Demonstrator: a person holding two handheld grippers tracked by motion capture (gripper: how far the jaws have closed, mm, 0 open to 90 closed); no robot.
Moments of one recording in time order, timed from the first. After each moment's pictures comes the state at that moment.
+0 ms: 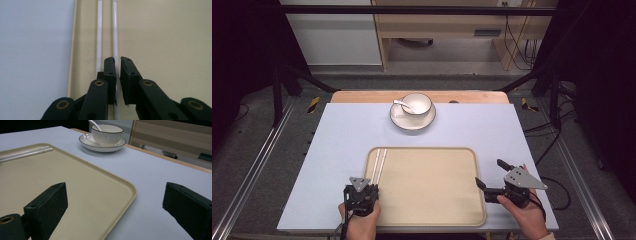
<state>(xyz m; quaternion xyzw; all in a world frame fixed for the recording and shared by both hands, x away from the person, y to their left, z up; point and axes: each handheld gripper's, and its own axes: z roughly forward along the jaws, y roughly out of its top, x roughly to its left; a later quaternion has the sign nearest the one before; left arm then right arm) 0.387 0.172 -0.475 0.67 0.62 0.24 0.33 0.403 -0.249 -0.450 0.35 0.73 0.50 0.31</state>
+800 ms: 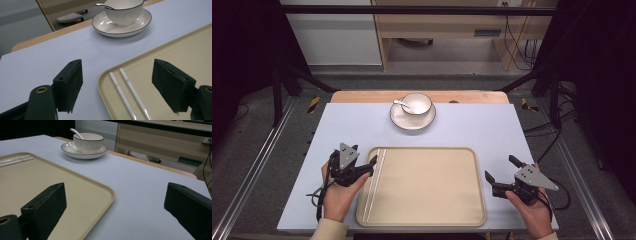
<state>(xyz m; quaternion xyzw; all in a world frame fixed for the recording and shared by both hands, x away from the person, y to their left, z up) 0.451 0.227 -0.422 0.74 0.41 0.33 0.42 0.406 -0.270 -0.447 0.38 0.69 0.51 0.35</state>
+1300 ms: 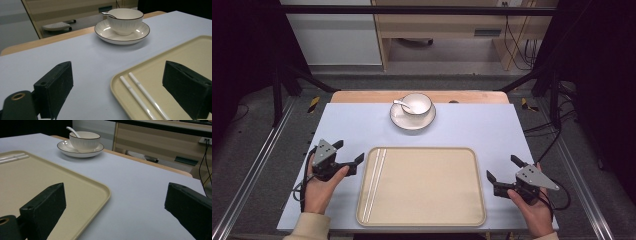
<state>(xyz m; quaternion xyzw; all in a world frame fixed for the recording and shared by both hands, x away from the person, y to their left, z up) 0.467 0.285 -0.430 0.73 0.39 0.29 0.49 0.409 -0.274 -0.451 0.38 0.69 0.50 0.35</state>
